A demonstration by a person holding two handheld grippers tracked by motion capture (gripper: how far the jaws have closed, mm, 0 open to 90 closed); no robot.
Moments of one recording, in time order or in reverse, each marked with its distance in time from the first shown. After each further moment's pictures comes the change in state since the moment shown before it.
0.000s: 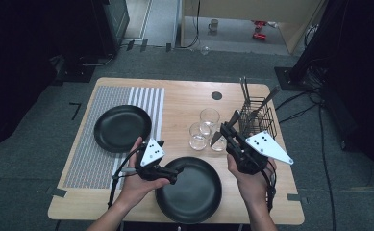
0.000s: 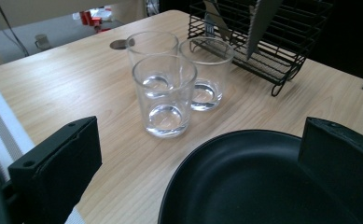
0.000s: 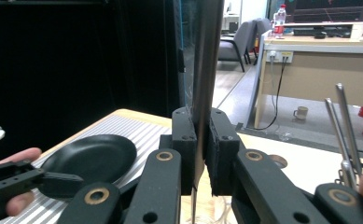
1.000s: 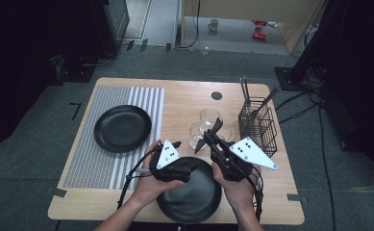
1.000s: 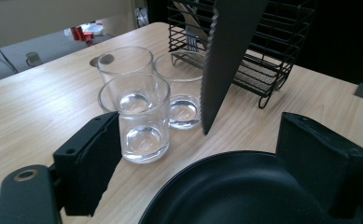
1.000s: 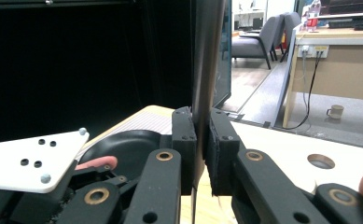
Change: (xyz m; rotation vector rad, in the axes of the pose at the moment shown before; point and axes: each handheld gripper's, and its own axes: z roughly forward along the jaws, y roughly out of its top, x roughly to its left) left arm -0.022 0.003 0.026 -0.045 -0.026 0.041; right arm 0.031 -0.012 0.006 0.008 0.097 0.026
